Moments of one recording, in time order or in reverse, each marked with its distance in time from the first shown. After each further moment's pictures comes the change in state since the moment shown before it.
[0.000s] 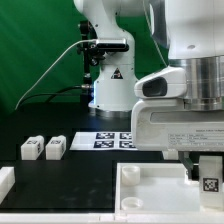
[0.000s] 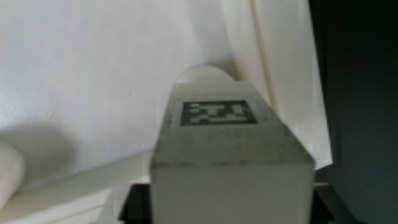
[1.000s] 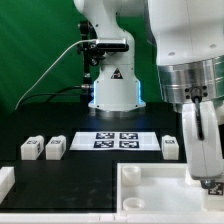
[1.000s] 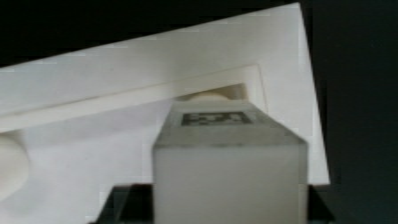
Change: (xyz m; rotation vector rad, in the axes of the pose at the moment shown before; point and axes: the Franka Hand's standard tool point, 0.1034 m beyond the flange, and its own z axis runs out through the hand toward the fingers) arm -0.009 0.006 0.003 0.029 -0.072 1.374
